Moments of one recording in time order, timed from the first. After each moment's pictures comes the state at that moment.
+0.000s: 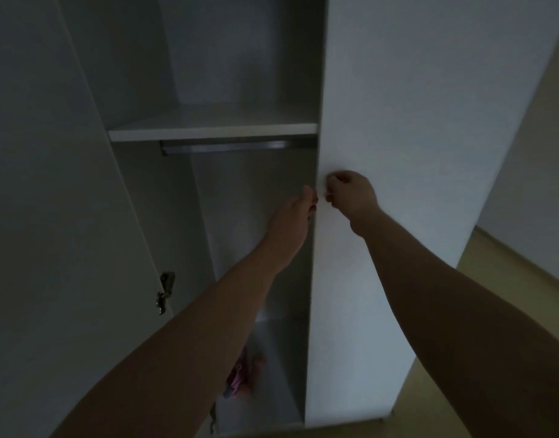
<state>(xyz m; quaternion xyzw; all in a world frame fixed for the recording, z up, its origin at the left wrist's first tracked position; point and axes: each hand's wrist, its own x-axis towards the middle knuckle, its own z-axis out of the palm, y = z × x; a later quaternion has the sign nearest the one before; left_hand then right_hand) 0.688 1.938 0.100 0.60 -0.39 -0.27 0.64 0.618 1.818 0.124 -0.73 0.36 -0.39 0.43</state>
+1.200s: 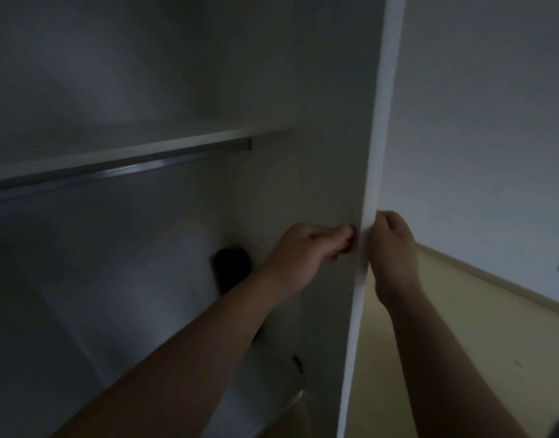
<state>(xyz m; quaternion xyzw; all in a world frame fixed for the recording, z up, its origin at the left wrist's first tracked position) 0.472 1.916 0.111 0.43 -0.62 -0.44 0.48 0.333 1.883 0.094 -0.48 0.53 -0.62 0.32</state>
